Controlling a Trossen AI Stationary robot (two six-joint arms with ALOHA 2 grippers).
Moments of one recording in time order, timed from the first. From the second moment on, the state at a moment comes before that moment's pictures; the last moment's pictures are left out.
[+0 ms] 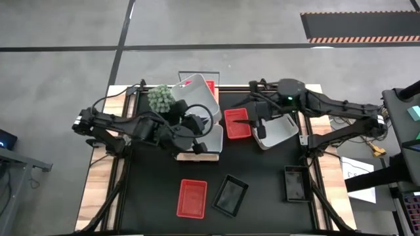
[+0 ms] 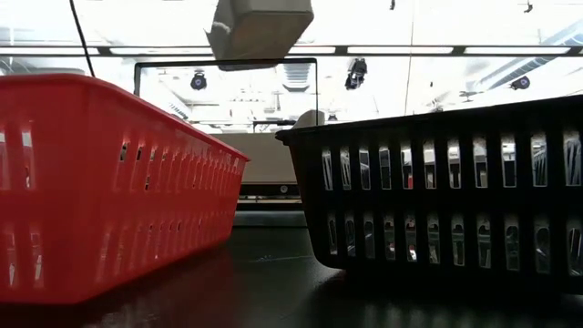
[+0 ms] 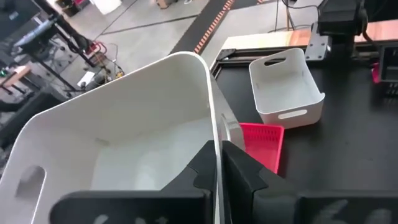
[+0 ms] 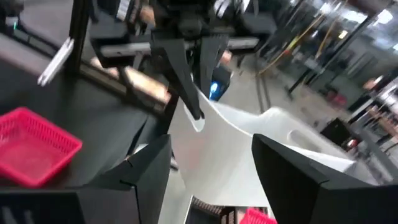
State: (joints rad) left arm -0.26 1.54 1.70 -0.78 -0.84 -0.10; right arm -0.14 1.23 1.32 -0.32 -0.25 -0.54
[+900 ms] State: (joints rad) left arm -0.23 1.57 1.68 -0.66 -0.72 0.02; right arm -0.14 1.72 2.03 -1.01 -0.24 -0.68
